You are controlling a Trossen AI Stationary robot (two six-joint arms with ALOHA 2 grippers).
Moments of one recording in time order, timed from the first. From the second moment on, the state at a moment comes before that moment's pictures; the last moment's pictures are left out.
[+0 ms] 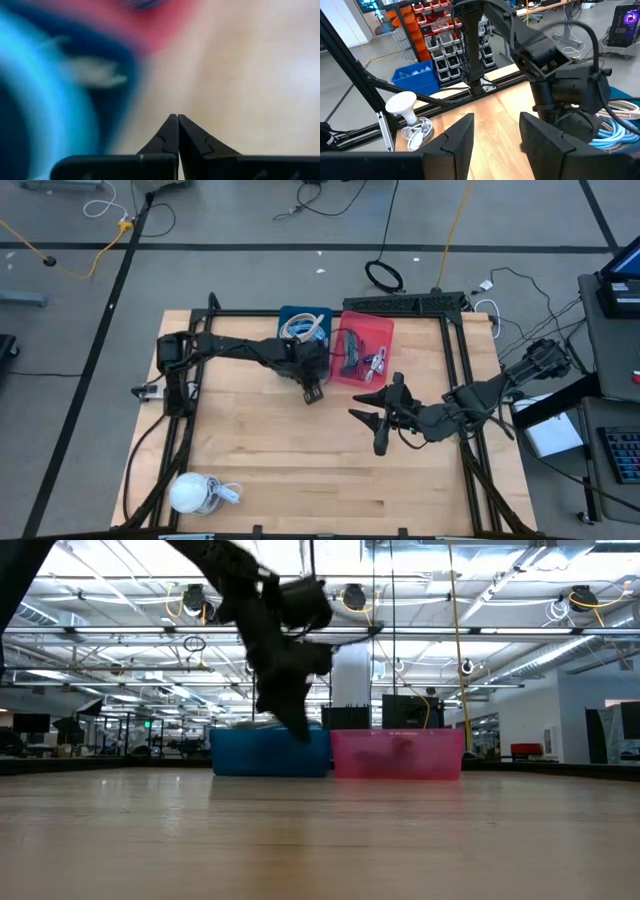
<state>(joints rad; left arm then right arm) 0.22 1.89 1.28 -0.51 0.12 -0.14 0.51 1.31 1.24 -0.25 0.75 0.49</state>
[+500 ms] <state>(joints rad) 0.01 2.08 1.68 -0.44 0.18 -0.17 0.51 1.31 1.24 -0.21 0.75 0.49</state>
